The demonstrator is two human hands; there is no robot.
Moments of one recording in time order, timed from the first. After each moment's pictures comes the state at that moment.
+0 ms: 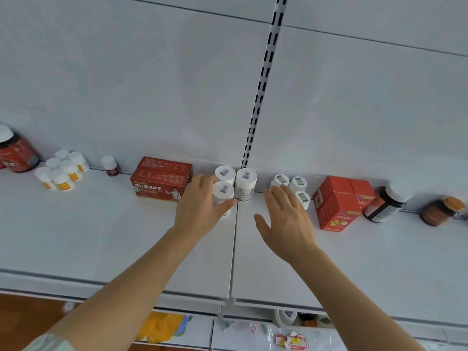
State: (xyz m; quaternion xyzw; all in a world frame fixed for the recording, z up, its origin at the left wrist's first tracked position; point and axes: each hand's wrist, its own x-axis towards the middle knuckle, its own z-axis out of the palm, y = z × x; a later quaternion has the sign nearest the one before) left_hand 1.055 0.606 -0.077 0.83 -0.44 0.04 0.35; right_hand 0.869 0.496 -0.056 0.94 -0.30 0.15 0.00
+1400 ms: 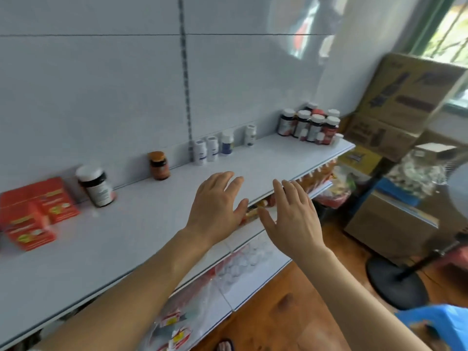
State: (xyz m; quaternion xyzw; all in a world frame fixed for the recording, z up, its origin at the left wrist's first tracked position) left_hand 0.457 0.371 -0.014 0.56 -0.78 0.02 0.26; right_hand 0.269 0.396 -0.012 0.74 -0.65 0.15 0.08
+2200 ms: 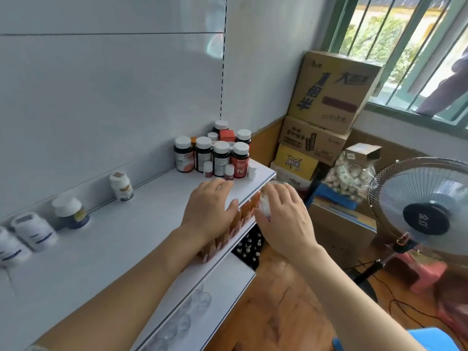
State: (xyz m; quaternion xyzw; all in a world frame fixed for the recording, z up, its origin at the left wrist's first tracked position) left_hand 0.137 0.072 -0.028 0.48 -0.84 -0.06 0.25; right_hand -0.043 0.143 -0.020 0.67 -0.72 0.15 0.07
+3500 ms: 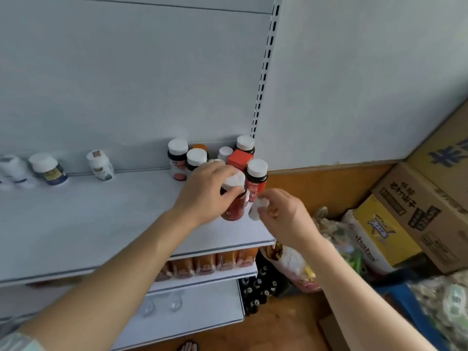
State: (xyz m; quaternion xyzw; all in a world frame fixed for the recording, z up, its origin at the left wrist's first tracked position) left_hand -0.020 -0.110 -0.020 0.68 -0.66 0.00 0.32; right_hand -0.228 -0.178 -0.050 0.88 -0.34 0.28 -0.19
